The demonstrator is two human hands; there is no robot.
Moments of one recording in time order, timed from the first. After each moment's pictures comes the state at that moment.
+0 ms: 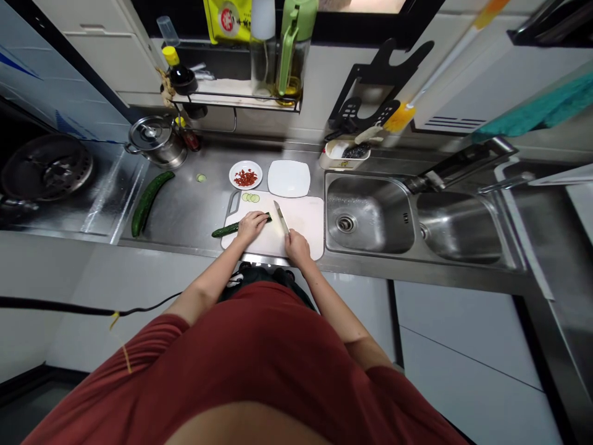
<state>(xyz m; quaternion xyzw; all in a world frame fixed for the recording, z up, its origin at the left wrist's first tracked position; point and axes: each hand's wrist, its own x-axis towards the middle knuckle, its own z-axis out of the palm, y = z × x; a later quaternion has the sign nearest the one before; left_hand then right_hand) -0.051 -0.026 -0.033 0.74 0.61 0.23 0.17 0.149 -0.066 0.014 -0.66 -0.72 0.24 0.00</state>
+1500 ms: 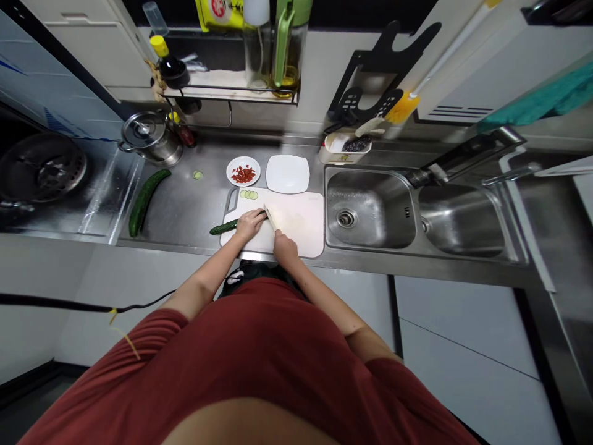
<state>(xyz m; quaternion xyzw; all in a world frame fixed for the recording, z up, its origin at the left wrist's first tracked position) -0.063 -0.017 -0.064 0.81 0.54 0.21 0.08 0.112 -0.079 0.024 -0.61 -0.75 0.23 -0.12</state>
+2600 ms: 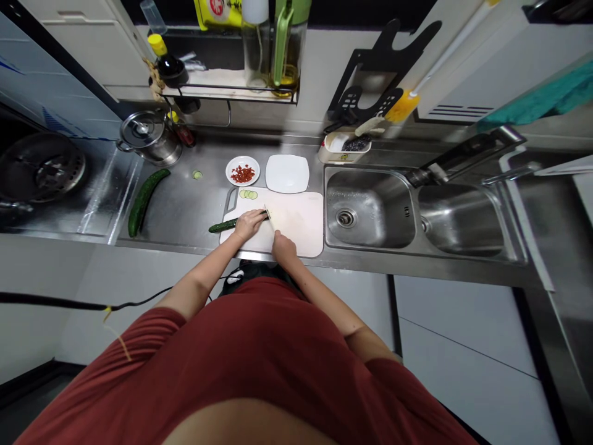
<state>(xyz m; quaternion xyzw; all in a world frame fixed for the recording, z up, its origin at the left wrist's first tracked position) -0.067 -0.016 -0.057 0.82 0.51 0.21 0.13 0.110 -0.079 0.026 -0.62 -0.73 0.27 -0.11</state>
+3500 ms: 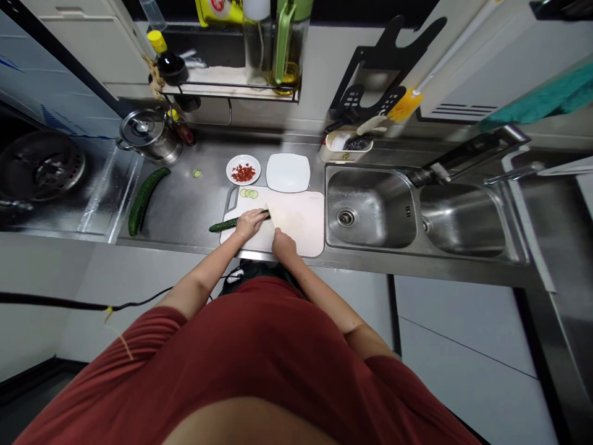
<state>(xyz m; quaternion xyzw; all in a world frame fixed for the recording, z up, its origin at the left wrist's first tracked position) -0.064 -0.017 -0.057 0.81 0.53 0.21 0.12 0.108 -0.069 0.024 -0.63 -0.72 0.29 -0.11</state>
